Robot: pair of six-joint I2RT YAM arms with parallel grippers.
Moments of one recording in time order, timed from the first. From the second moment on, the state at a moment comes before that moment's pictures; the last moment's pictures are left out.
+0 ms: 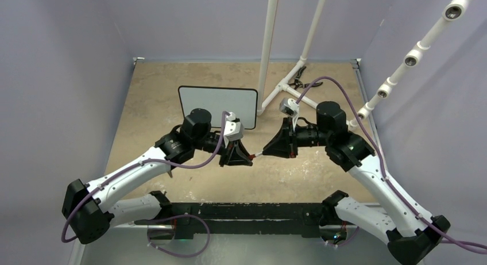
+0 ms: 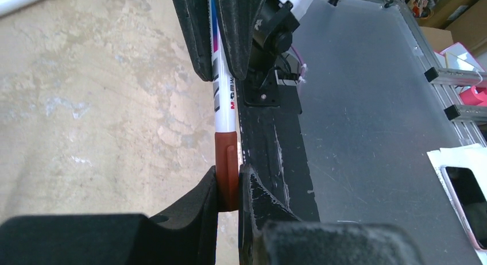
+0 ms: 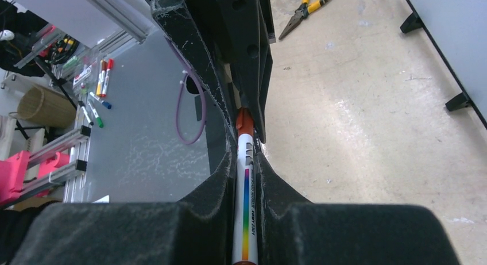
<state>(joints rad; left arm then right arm) -0.77 1.10 0.84 -0.15 0.90 0.06 0.56 0.90 0.95 -0.43 -0.87 0.19</state>
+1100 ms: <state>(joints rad) -0.96 1.31 0.70 0.13 0.14 -0.38 0.54 0.84 0.96 -0.40 0.03 0.38</state>
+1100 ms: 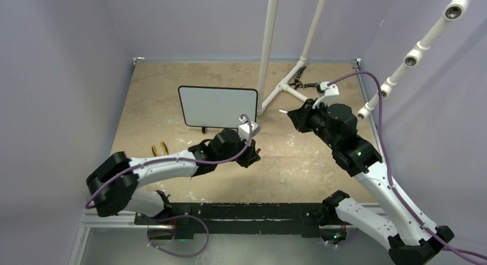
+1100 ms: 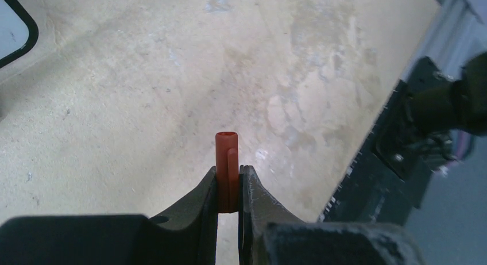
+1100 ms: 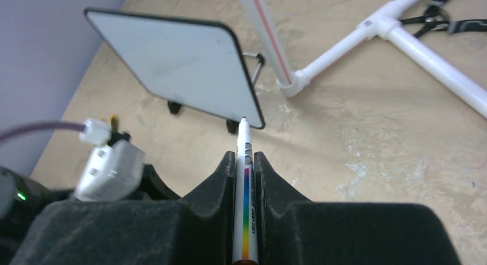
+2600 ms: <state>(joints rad) -0.77 1.32 0.65 0.09 -0.40 -0.42 0.54 0.65 0.81 -0.22 0.41 0.58</state>
